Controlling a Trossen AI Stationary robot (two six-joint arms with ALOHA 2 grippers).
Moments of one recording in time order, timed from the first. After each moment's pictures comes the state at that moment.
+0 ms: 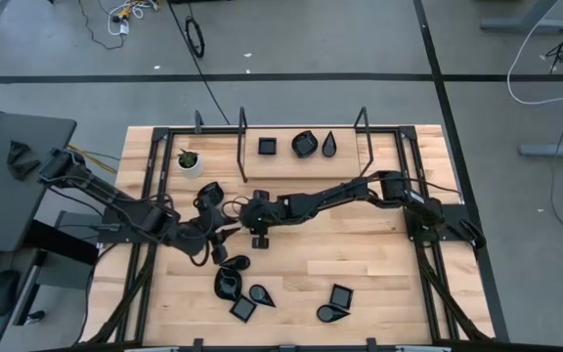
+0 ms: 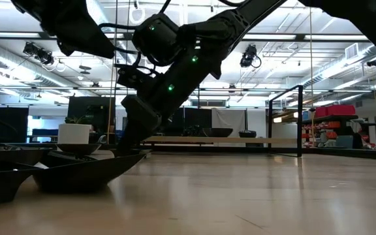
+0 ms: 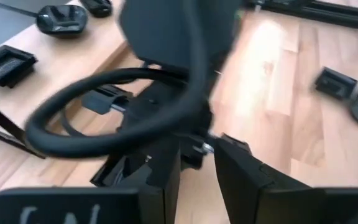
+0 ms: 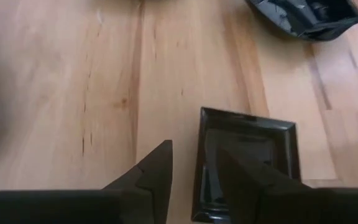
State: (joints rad) left arm -0.49 1.12 0.70 -0.27 -0.69 -0.57; right arm 0.04 2.29 1.61 -0.14 0.12 -0.07
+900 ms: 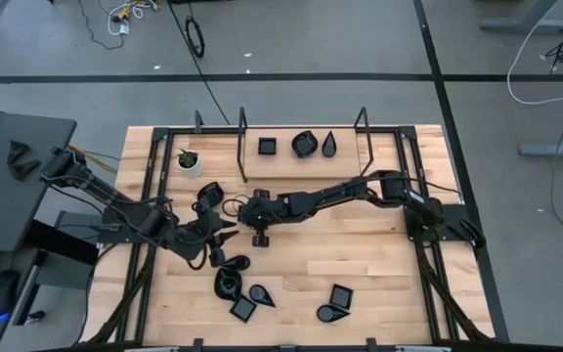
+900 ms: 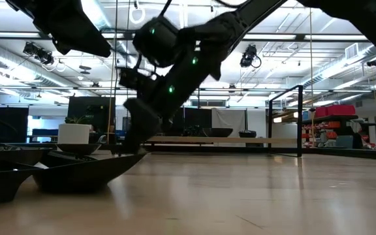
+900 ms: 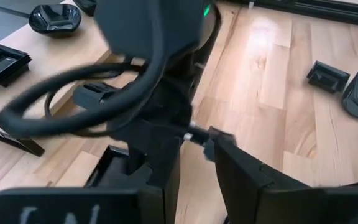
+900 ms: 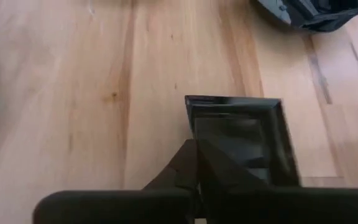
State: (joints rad) left arm -0.53 1.12 0.70 -0.29 -0.71 -0.59; right arm 0.03 2.30 1.61 -0.14 0.10 -0.07
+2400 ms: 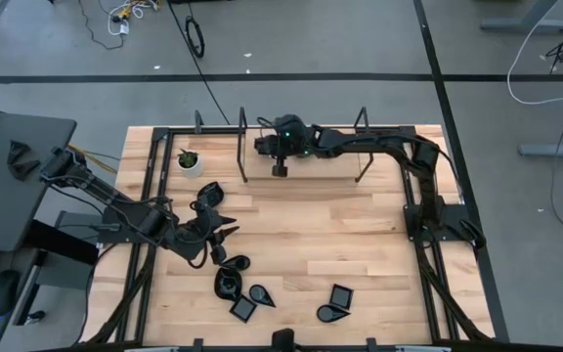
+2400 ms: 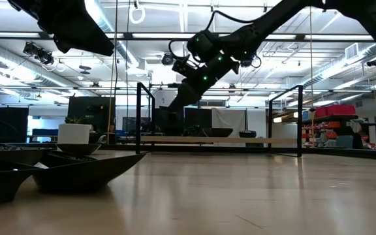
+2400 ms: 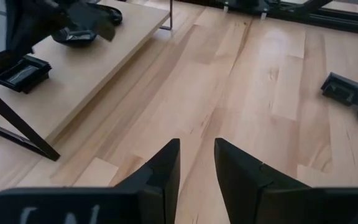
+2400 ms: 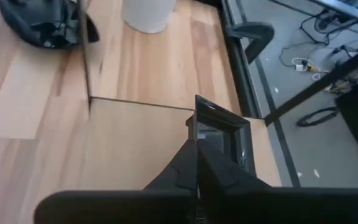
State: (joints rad) left arm -0.53 1.12 0.70 -0.28 -0.77 -0.59; right arm -0.40 2.02 1.46 -0.07 -0.06 -0.48
